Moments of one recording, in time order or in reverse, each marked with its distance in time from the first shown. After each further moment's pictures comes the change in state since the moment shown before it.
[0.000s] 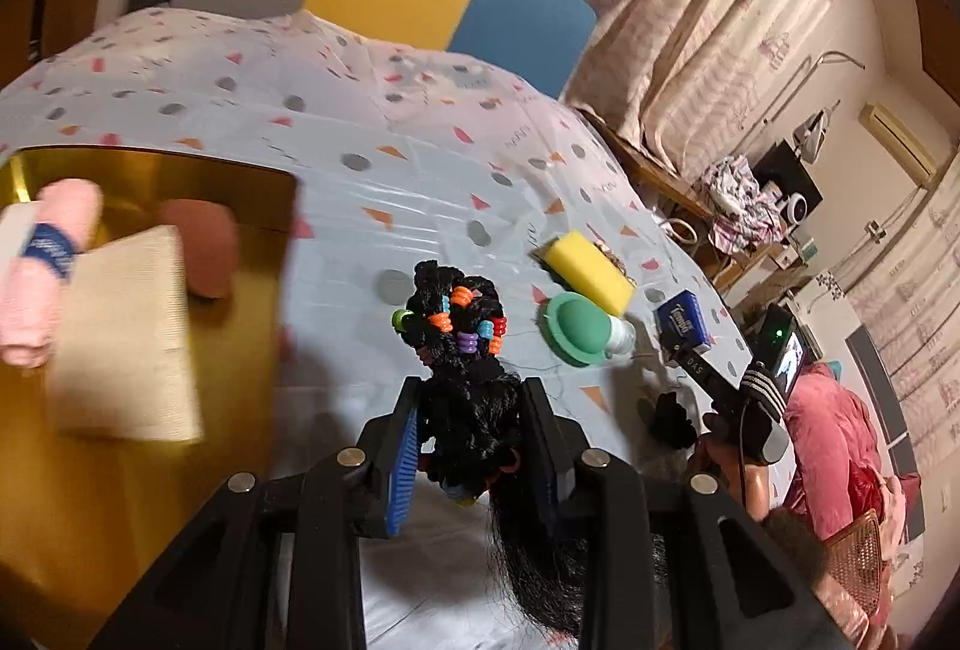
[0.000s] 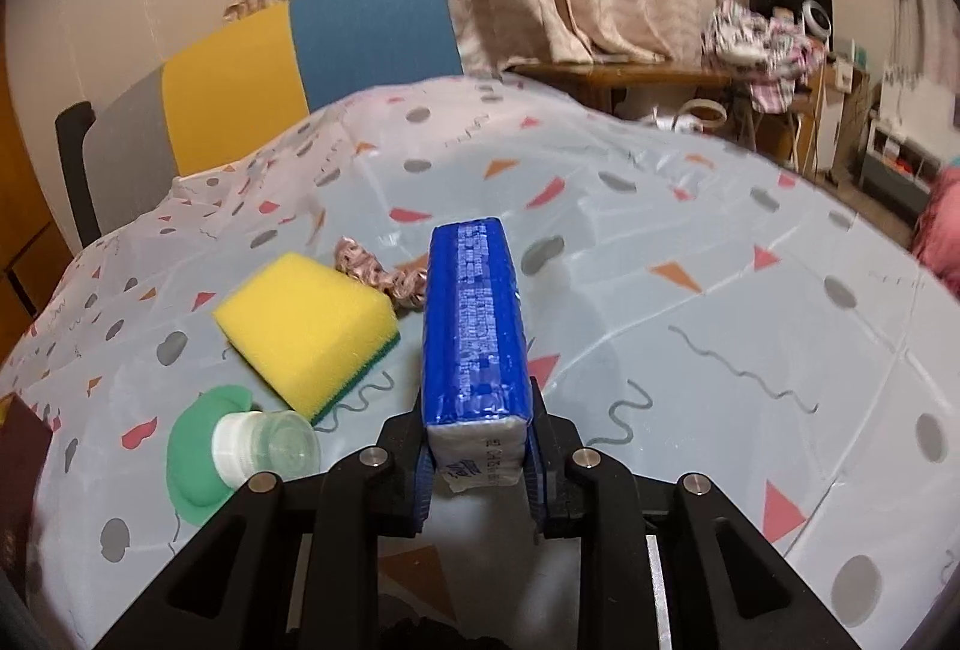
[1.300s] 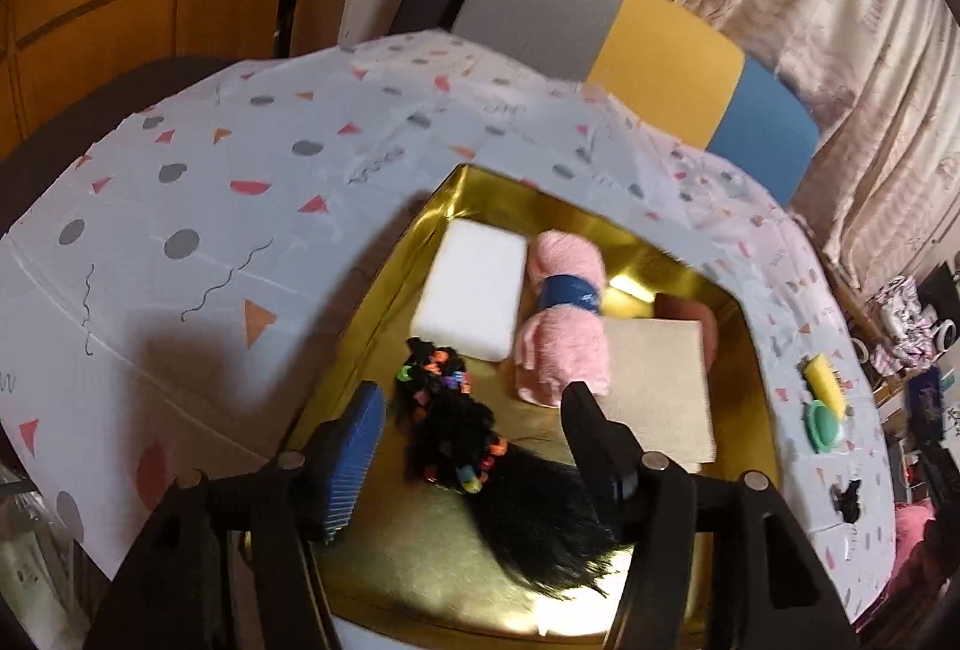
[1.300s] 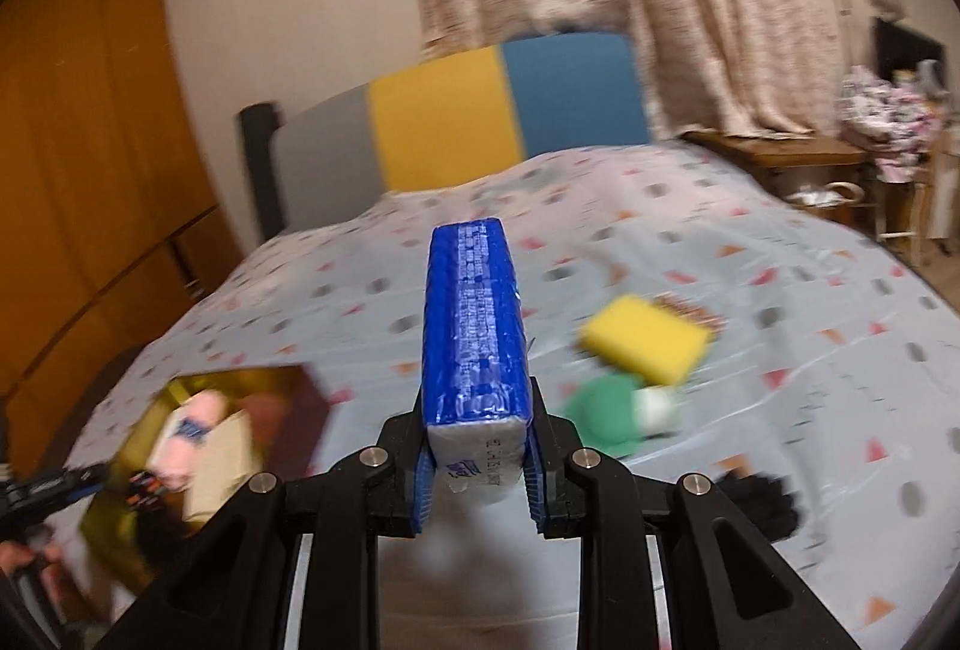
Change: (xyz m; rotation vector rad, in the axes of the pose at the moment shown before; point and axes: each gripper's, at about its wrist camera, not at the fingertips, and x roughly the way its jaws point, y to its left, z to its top) left arm -0.125 0.202 -0.008 -0.237 -0.145 0.399; right arm -0.155 0.153 -0.015 -0.129 -0.064 0.373
